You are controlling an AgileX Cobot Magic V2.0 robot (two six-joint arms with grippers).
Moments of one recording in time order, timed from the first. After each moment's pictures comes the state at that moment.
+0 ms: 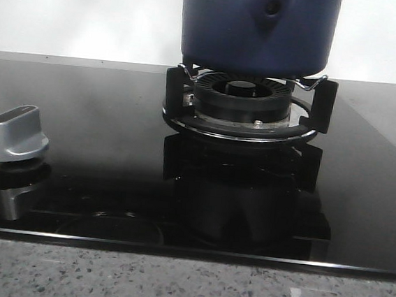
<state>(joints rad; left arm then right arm) 0.02 1.63 -1.53 -1.50 0.95 1.62 -0.38 1.52 -1.21 0.00 0.92 0.12</state>
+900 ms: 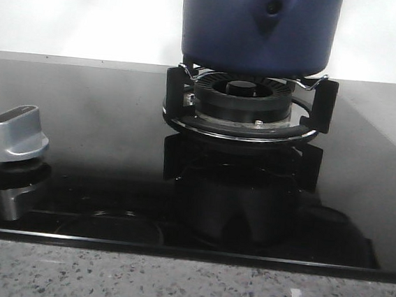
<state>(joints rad) 0.02 1.63 -1.53 -1.50 0.95 1.62 -0.03 1.69 -2.01 0.05 1.27 0.08</state>
